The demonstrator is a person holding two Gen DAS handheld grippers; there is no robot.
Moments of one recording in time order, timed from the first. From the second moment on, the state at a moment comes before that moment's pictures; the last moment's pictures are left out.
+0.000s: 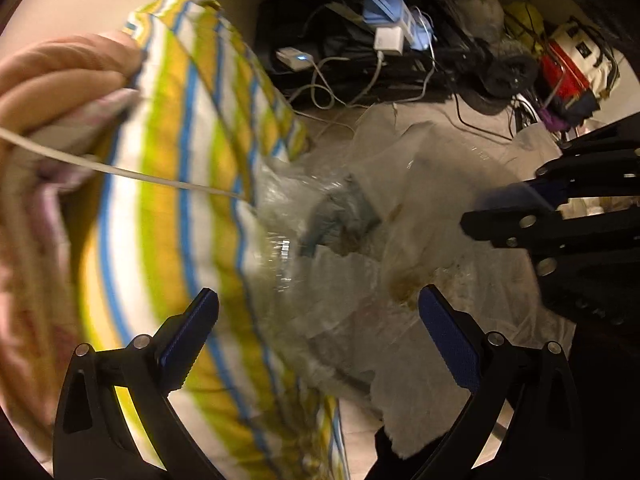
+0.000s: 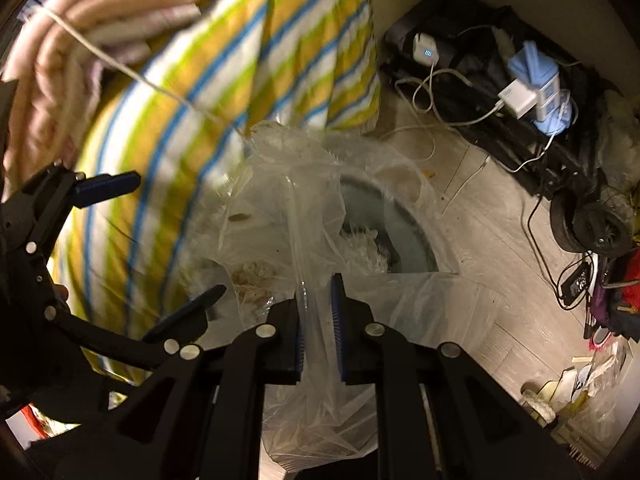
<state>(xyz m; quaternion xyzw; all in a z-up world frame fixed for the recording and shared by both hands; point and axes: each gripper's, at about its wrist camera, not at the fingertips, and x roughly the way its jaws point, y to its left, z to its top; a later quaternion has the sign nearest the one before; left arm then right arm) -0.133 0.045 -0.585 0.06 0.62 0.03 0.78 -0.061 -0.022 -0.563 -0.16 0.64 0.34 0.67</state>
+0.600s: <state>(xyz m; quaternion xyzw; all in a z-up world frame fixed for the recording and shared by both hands) -0.140 0.043 -0.670 0.04 0.66 0.03 0.75 -0.062 -0.007 -0.678 -0.22 0.67 0.36 0.61</state>
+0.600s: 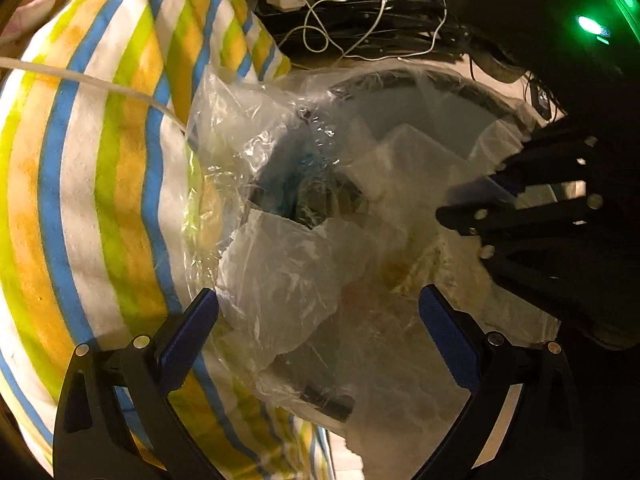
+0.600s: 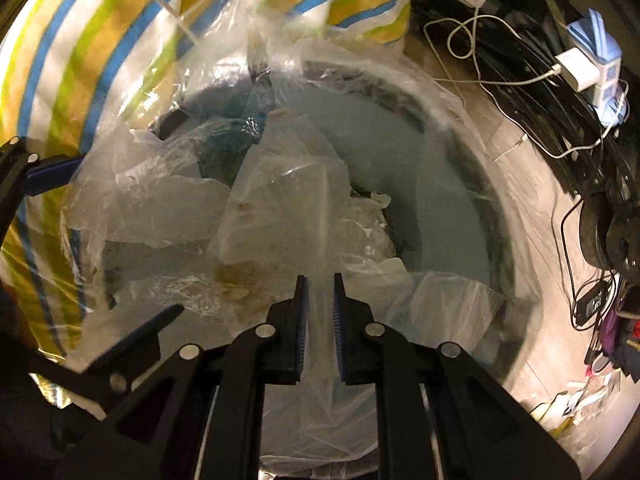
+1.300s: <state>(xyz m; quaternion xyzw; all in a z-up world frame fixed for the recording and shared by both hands) -0.143 0.045 -0.530 0.04 0.63 0.03 0.77 -0.055 -0.021 -0.520 -0.23 0.60 0.36 0.68</state>
